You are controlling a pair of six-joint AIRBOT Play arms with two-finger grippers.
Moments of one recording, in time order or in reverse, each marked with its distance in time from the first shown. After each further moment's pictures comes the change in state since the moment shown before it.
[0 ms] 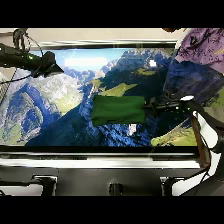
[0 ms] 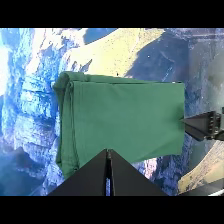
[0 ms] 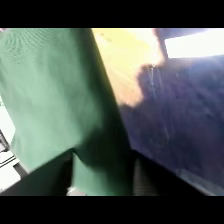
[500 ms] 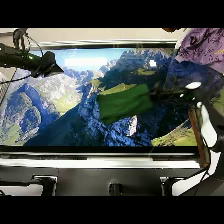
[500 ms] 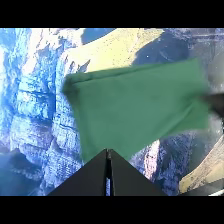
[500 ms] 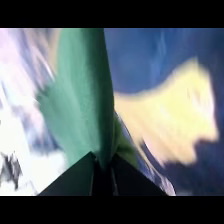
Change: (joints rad) left arm 0.000 0.000 0.000 0.000 0.001 0.000; right arm -0.039 -0.008 0.327 -0.023 0.010 0.179
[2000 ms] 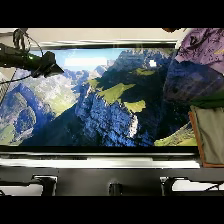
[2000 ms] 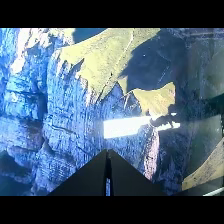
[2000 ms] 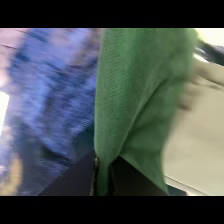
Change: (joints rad) left arm 0.000 0.000 0.000 -0.005 -0.008 -0.001; right arm -0.455 0.241 0.539 -0.895 0.257 0.832
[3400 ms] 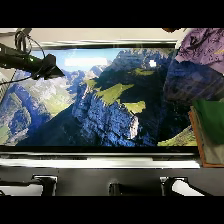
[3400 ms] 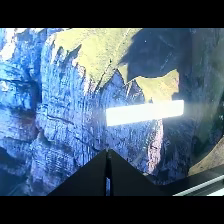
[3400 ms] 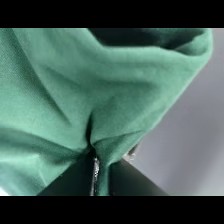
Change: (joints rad) left arm -0.008 0.000 0.000 0.001 -0.049 0.004; right arm -0.001 0.269 -0.734 -0.443 0.203 -0.163
